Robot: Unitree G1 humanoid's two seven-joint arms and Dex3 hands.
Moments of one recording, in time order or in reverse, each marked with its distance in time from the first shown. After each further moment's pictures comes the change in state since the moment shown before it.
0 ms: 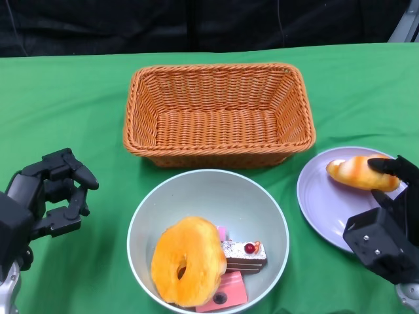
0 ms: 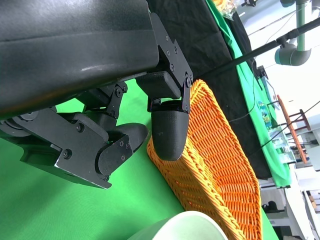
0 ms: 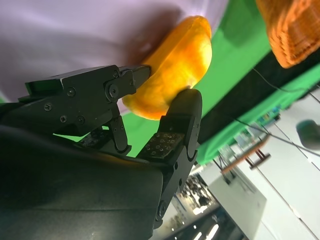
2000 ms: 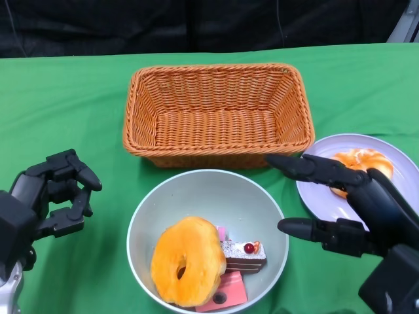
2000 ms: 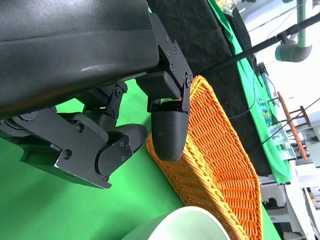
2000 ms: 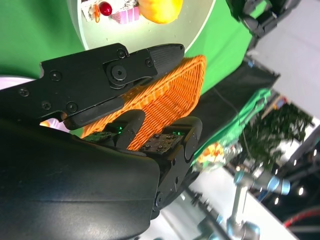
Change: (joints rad) left arm -0.006 -0.004 -0.011 0.011 0.003 -0.001 -0.002; right arm 0.363 -0.084 0.078 -1.244 0.248 0.298 0.938
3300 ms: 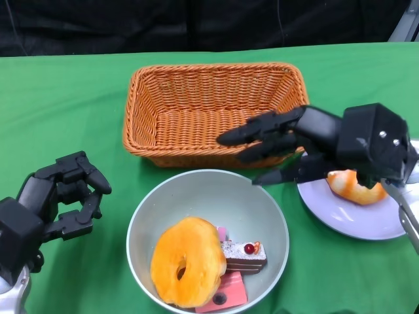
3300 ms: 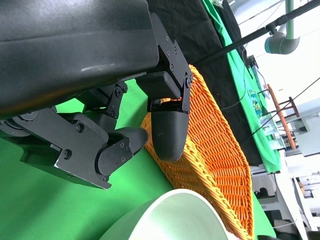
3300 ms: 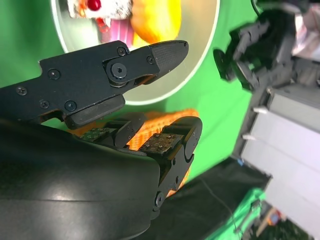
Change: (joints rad) left arm 0.039 -0.024 -0.013 -0.077 -0.006 -0.005 -0.011; right arm -0.607 0.022 0.082 0.724 0.215 -0.066 0.504
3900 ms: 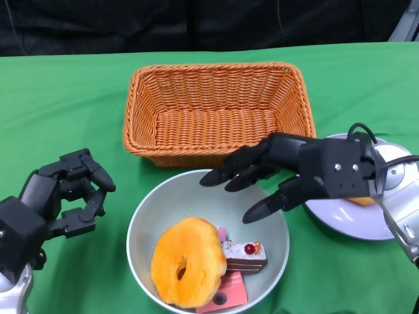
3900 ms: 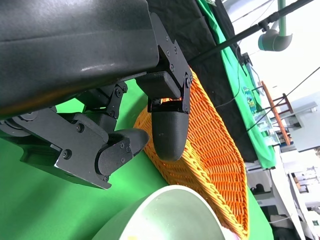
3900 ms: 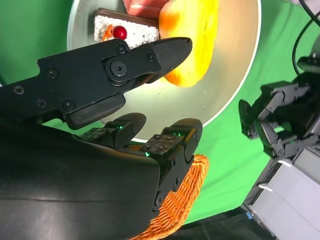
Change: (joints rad) left arm 0.006 -0.002 -0.012 -0.037 0.001 0.000 0.000; right arm -0.023 -0.005 0.102 0.016 -0.133 -0.084 0.046
